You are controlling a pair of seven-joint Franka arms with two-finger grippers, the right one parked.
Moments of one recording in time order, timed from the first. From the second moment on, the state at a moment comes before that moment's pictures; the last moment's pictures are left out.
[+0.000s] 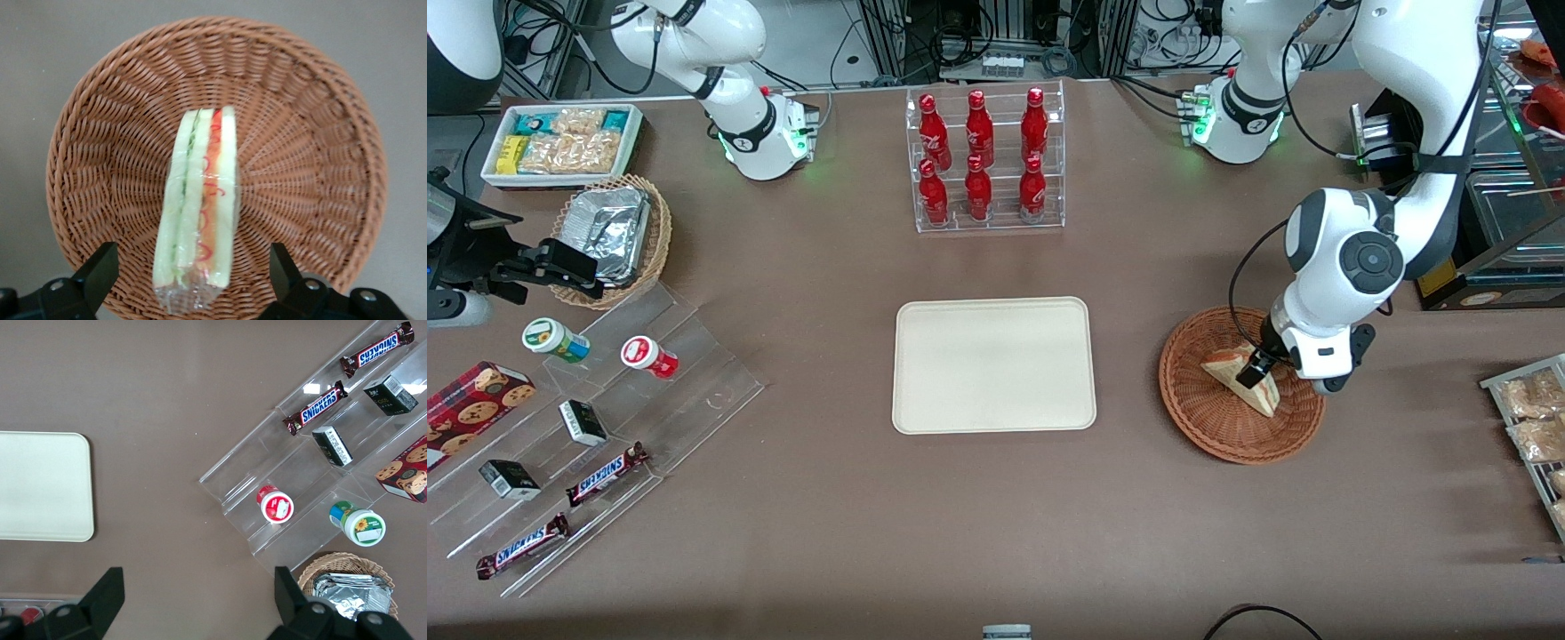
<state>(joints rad) -0.07 0.23 -0.11 -2.16 0.05 2.39 -1.08</state>
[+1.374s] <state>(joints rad) -0.08 0.27 -0.11 -2.18 0.05 2.46 -1.08</state>
